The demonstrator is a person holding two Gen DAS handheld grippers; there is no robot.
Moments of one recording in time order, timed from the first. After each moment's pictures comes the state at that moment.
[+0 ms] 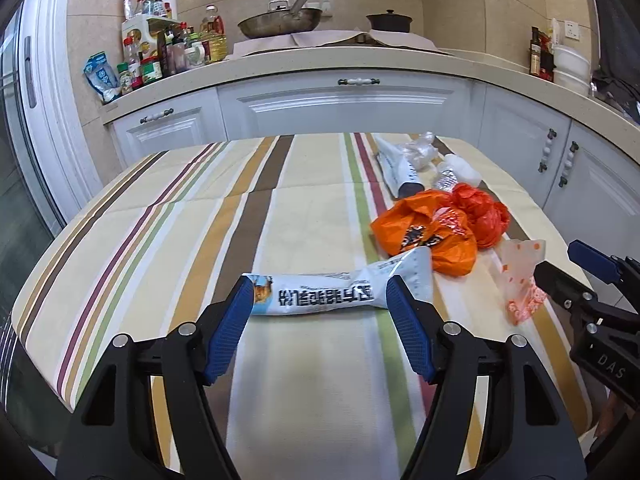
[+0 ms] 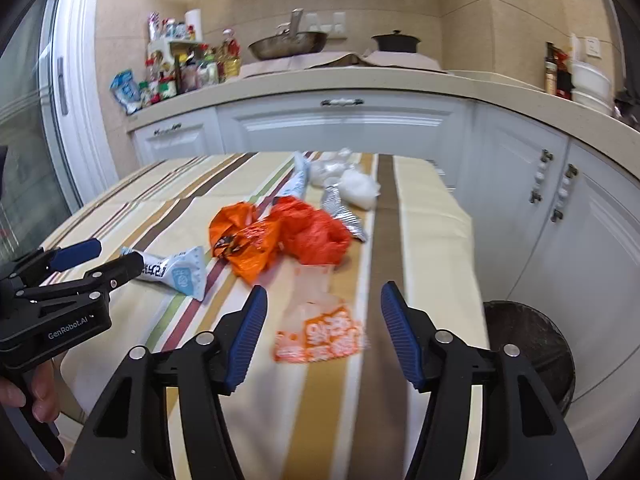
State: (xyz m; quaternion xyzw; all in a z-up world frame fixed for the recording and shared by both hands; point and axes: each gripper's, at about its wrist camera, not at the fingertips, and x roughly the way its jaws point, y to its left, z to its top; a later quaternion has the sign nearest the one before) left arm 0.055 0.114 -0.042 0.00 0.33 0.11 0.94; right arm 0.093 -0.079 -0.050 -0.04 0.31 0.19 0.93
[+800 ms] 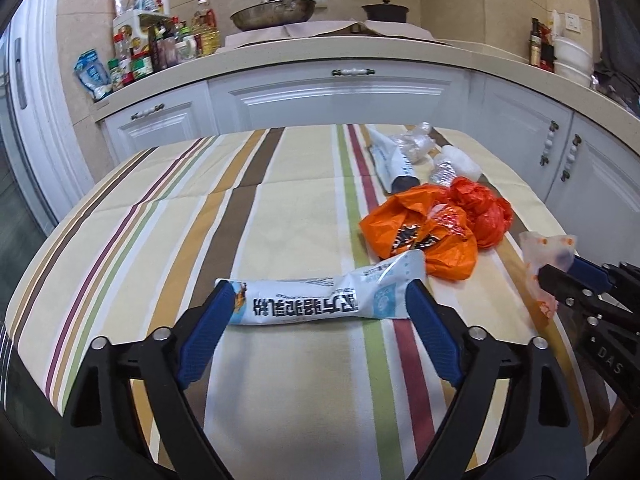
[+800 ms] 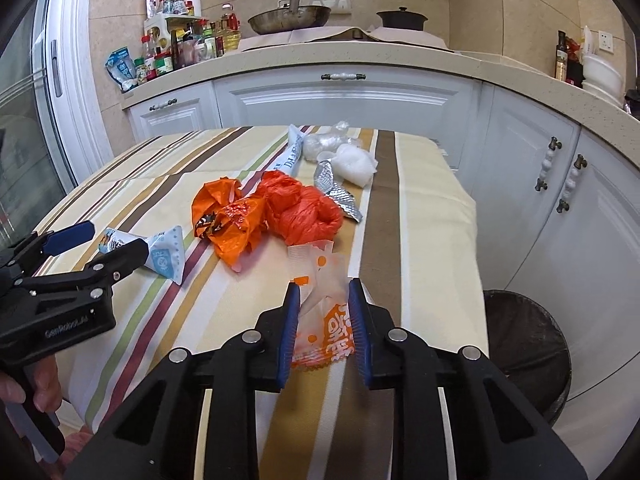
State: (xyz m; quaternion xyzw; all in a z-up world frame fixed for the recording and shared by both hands) left arm 0.075 0.106 -0.051 0.00 0.34 0.11 0.93; right arm 0.108 -0.085 -0.057 -0.05 0.34 0.19 0.92
